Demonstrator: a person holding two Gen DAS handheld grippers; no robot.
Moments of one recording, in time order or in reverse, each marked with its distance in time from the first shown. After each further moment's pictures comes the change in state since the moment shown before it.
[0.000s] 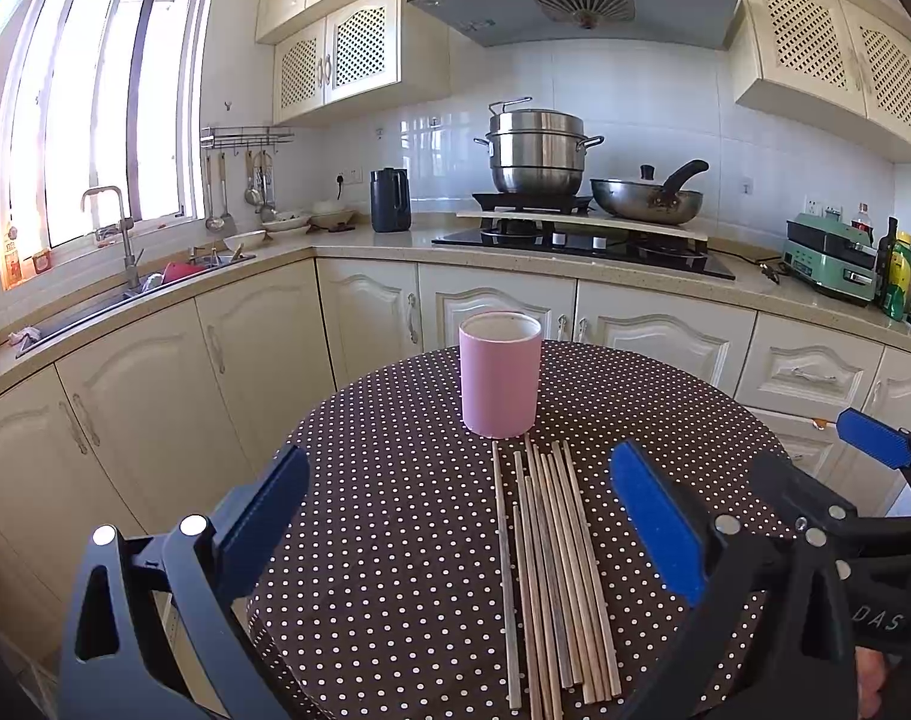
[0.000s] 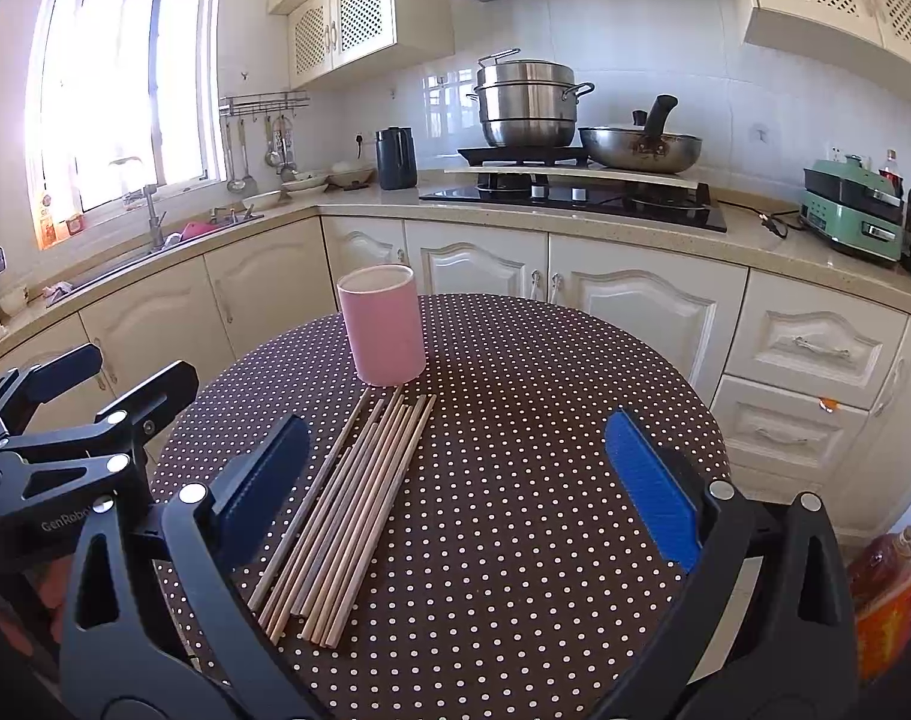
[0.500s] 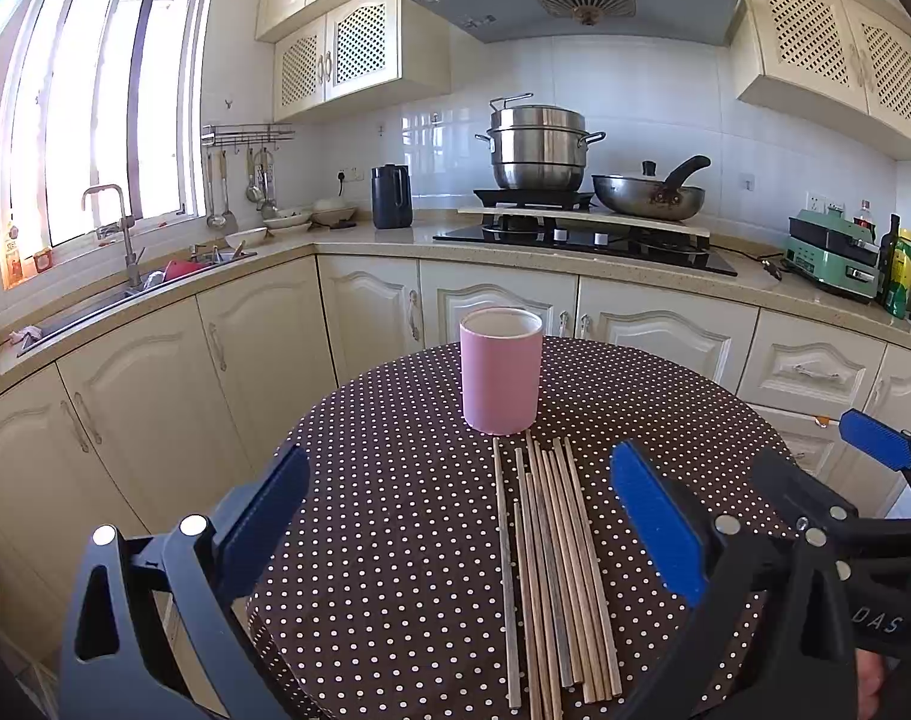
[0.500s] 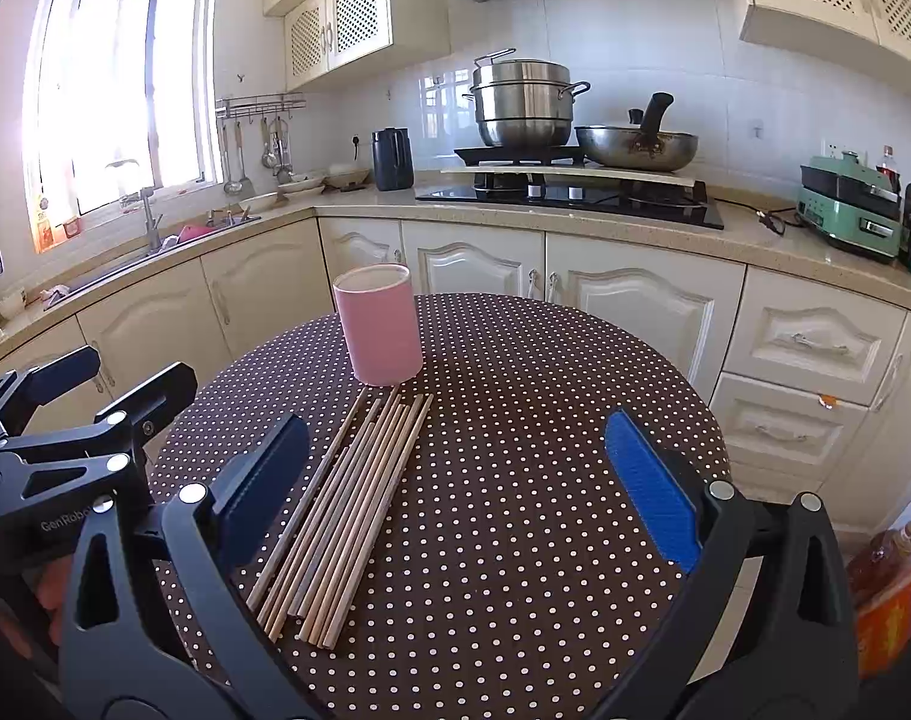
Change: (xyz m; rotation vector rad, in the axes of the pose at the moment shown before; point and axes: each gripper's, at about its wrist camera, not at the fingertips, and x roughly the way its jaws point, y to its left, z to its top) left arm 0.002 -0.004 0.000 0.006 0.009 0.007; right arm 0.000 -0.003 0.000 0.006 -0.002 -0.004
